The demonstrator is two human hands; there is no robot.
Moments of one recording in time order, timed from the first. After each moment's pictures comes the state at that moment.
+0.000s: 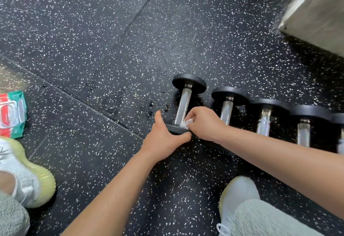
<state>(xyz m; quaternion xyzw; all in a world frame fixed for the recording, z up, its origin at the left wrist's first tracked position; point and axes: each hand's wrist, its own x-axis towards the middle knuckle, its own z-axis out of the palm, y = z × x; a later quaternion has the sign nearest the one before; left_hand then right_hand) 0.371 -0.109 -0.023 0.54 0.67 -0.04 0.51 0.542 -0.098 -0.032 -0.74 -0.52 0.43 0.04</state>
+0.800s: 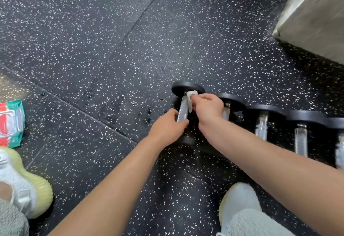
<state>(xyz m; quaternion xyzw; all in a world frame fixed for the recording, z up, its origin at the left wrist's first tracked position) 0.404 -0.060 -0.034 0.63 0.62 -0.03 0.46 0.535 -0.051 -0.032 -0.78 -0.08 0.42 0.45</state>
